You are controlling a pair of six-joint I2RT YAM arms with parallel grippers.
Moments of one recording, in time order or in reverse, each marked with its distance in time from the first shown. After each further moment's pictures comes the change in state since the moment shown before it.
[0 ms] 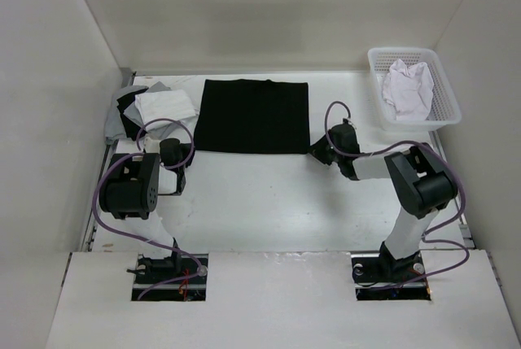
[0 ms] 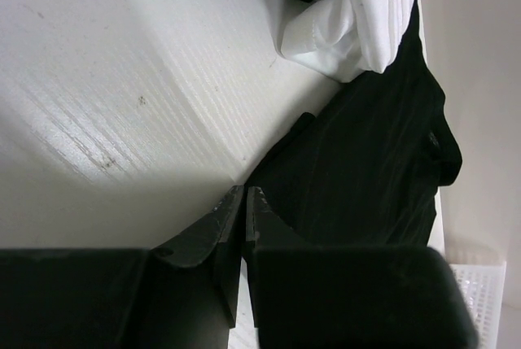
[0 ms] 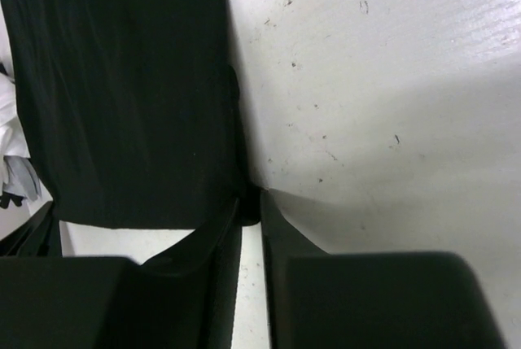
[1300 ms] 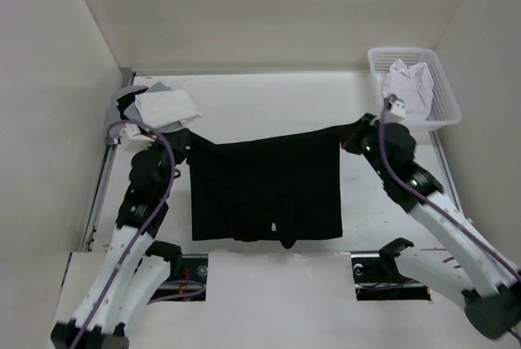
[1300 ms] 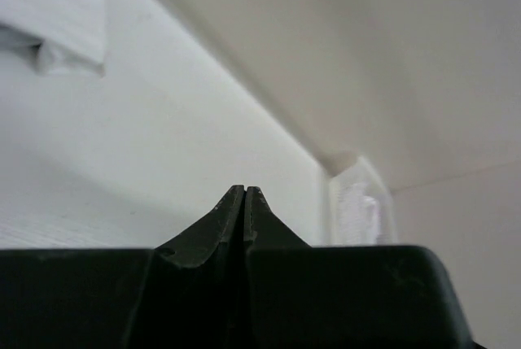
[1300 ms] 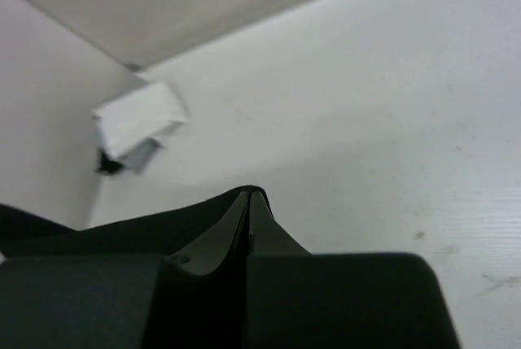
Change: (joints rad) left arm -0.238 -1.182 0.131 -0.884 -0.102 0.203; right arm 0.174 -0.963 0.122 -0.645 0.278 -0.337
